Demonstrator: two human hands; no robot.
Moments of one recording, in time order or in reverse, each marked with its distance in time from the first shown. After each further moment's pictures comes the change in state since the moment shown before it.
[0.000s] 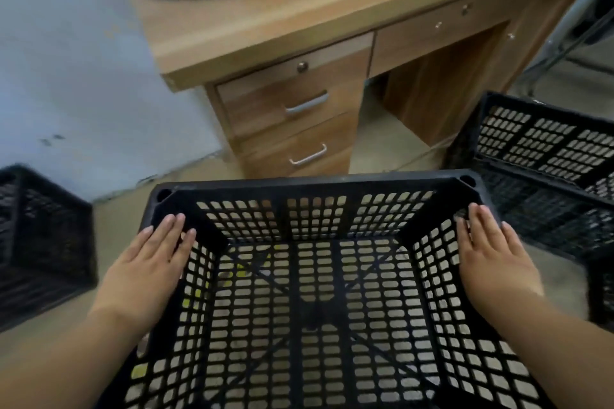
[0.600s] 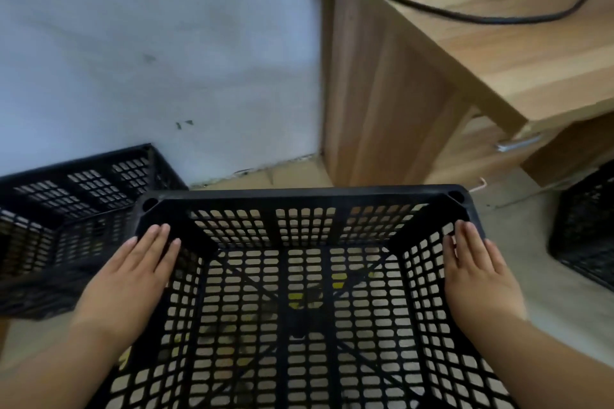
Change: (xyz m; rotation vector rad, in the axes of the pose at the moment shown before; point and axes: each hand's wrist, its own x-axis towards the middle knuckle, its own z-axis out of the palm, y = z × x) left_hand -0.034 -0.272 0.188 -0.028 -0.149 -0.151; right_hand -0.006 -0.302 -0.146 -0.097 0.005 -0.206
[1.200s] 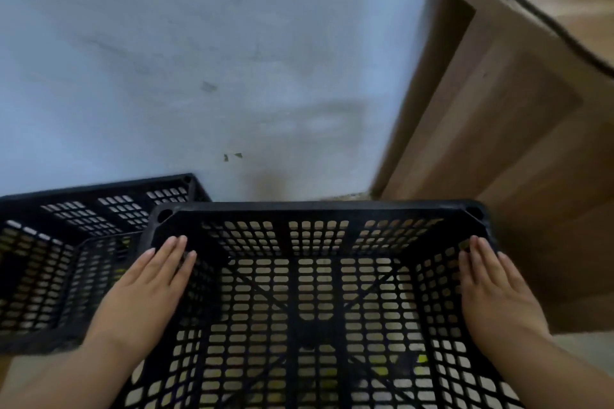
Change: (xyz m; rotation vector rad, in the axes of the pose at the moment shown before) left_hand 0.153 -0.108 0.058 -0.171 0.274 0.063; right_hand 0.168 -0.094 -0.132 -0.166 0.132 -0.089
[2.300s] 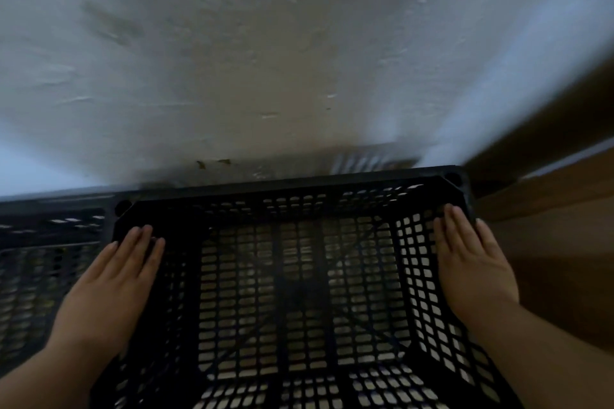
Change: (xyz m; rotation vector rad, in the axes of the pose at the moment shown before) left_hand 0.192 -0.086 0.198 -0.266 -0.264 -0.053; right_hand 0.314 -0.107 0.010 0.269 0.416 -0.233
